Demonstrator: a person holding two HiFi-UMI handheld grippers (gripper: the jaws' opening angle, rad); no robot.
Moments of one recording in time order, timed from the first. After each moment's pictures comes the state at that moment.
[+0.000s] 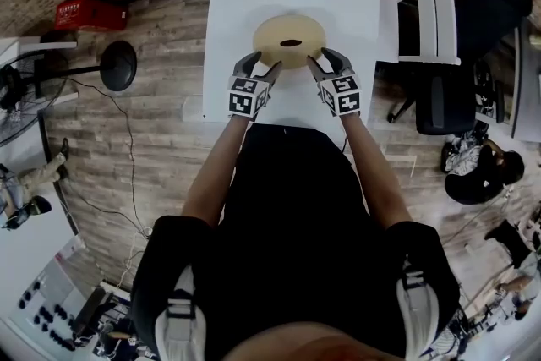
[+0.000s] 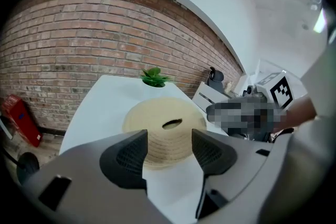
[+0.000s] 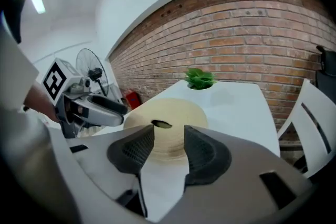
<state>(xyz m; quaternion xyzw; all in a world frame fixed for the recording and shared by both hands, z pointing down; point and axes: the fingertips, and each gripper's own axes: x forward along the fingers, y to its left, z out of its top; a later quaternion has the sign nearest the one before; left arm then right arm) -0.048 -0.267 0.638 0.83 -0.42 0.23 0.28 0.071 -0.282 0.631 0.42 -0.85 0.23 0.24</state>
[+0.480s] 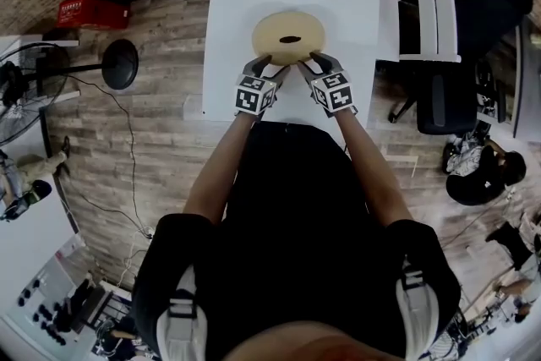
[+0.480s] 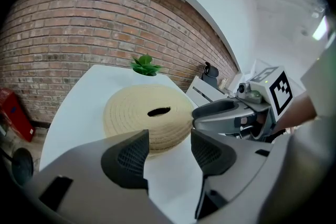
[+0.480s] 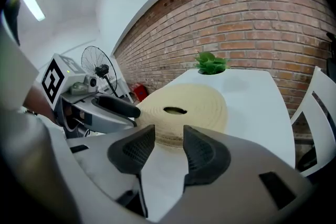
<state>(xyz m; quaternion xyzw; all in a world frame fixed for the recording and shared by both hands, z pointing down) -0.019 -0.242 0.658 0.84 -0.38 0.24 0.31 0.047 -0.256 0.656 0.37 -0.85 0.26 0.27</state>
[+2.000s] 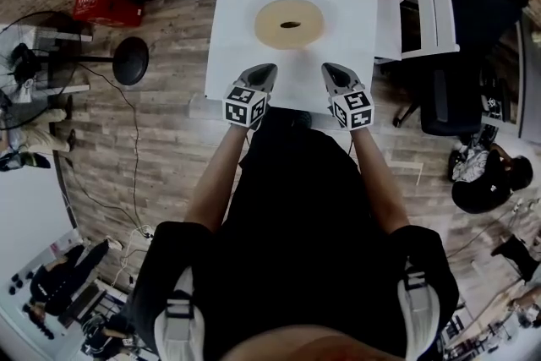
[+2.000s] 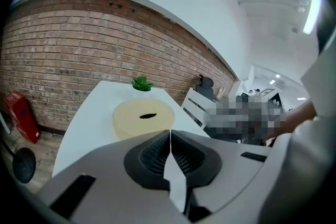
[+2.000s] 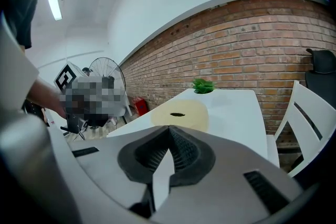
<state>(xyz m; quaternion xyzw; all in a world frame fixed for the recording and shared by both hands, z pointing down) -0.027 -0.161 0.593 0.85 -0.42 0.18 0.27 0.106 -0.170 0.595 0.40 -0.88 0.20 0.19</state>
